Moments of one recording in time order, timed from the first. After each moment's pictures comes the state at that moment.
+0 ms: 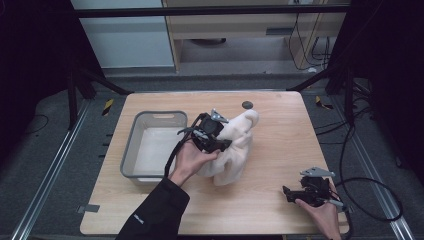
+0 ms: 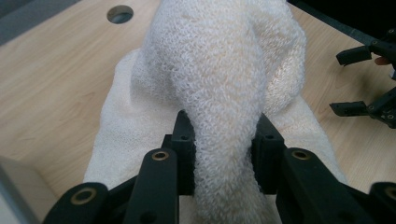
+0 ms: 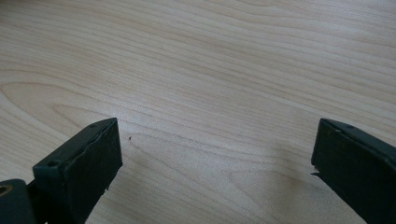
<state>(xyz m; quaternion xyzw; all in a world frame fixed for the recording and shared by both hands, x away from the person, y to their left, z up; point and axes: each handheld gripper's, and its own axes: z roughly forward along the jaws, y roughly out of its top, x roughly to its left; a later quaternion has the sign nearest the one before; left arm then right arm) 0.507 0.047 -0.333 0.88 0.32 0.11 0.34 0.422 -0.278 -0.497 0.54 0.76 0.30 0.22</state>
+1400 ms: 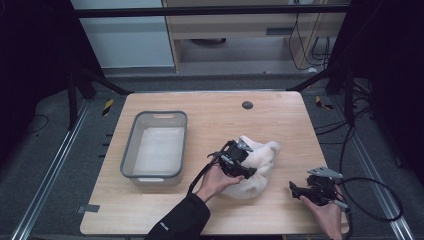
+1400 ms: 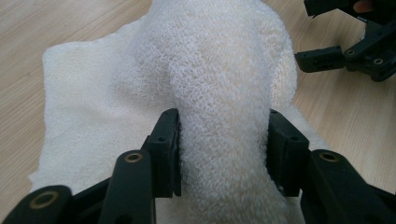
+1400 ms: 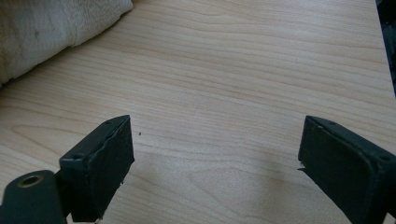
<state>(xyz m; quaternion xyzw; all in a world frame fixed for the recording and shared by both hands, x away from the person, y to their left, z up) 0.494 -0.012 -0.422 0.90 0.26 0.04 0.35 0.420 -0.290 -0.495 0.57 0.72 0.30 0.25</state>
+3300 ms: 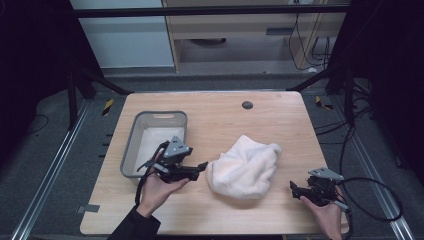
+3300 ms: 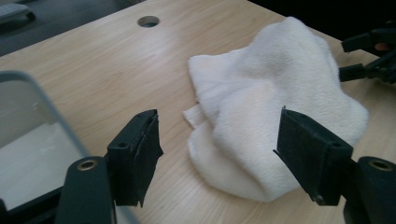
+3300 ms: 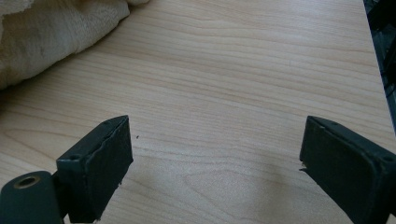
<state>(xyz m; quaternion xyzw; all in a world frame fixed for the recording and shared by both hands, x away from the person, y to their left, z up) 0.448 0.150 -0.372 0.82 0.33 0.17 0.44 0.419 -0.291 -0.497 0.57 0.72 0.30 0.26</state>
